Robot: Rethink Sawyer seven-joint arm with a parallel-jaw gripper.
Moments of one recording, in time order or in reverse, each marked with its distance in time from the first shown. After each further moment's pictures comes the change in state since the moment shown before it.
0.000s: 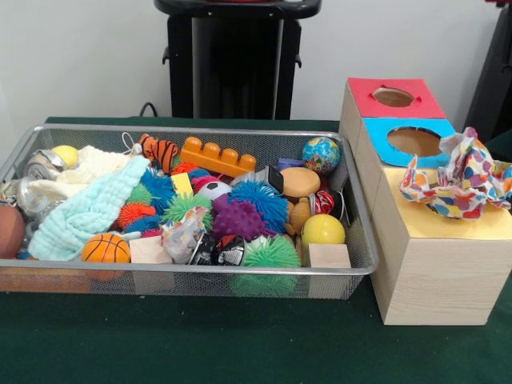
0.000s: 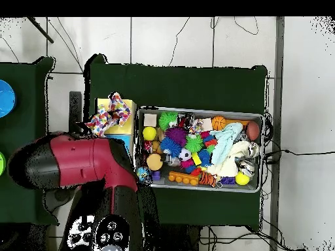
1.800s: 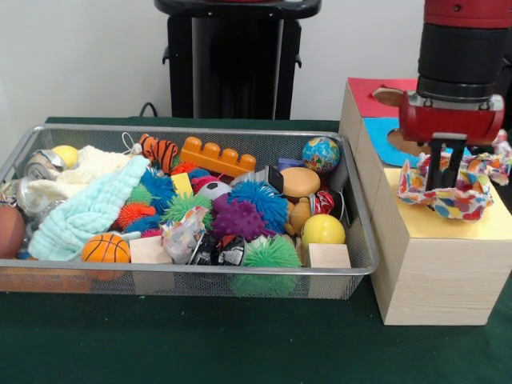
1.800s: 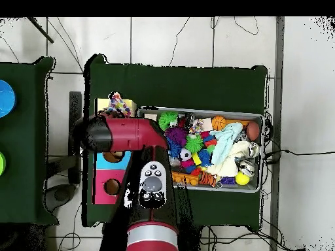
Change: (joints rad) arm -0.125 0.307 0.010 -0.135 -0.029 -0.225 0.000
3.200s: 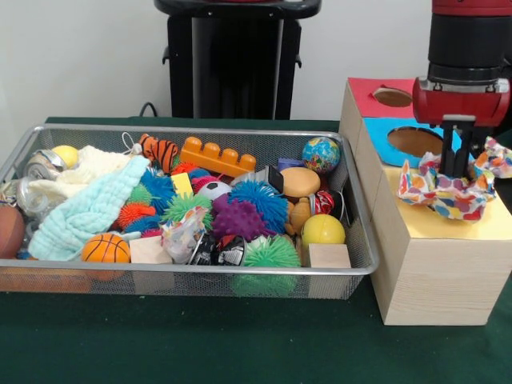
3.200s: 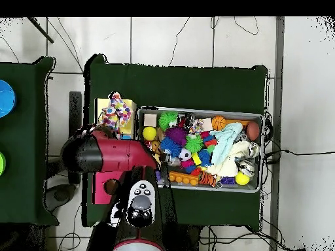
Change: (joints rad) arm 0.062 -0.059 -0.005 0.189 0.120 -0.145 0.000
